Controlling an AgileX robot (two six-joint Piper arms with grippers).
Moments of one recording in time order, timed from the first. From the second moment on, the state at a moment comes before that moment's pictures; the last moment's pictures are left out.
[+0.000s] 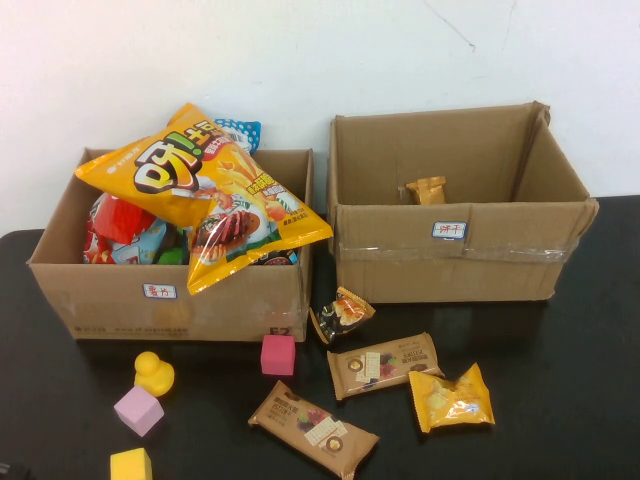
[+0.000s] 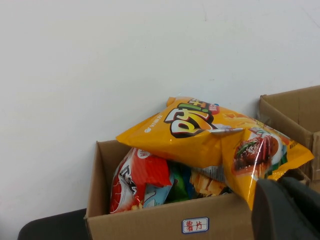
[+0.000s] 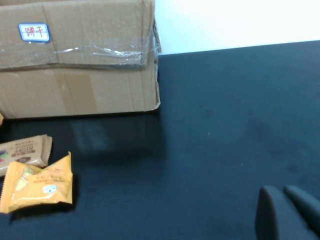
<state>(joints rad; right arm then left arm) -0.02 -0.01 0.03 0.03 0.40 0.03 -0.19 0.36 -0.22 -0.35 -0.03 0.39</state>
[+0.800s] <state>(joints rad) -0.02 -0.01 0.03 0.03 0.41 0.03 -0.12 0.10 -0.22 -0.35 0.05 0.40</state>
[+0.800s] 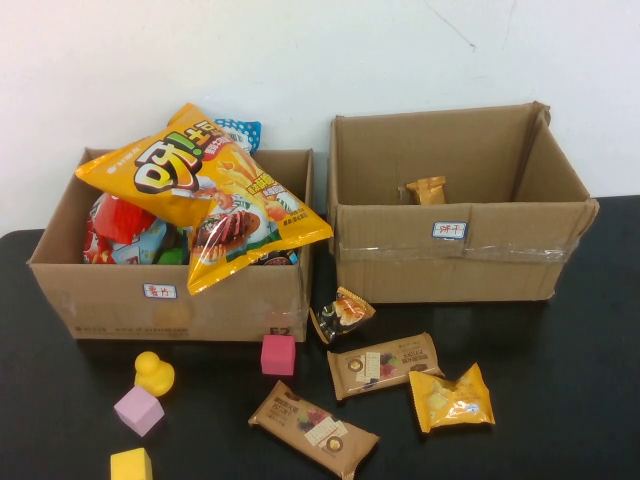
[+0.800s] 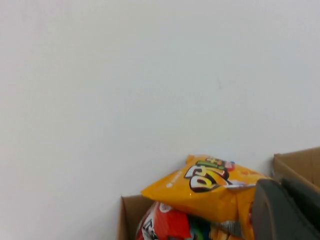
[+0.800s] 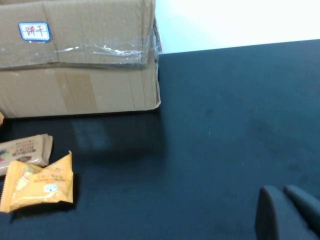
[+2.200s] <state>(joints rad) -0.02 -0.01 0.03 0.03 0.41 0.01 -0.02 -0.01 0.02 -0.13 0.37 0.08</state>
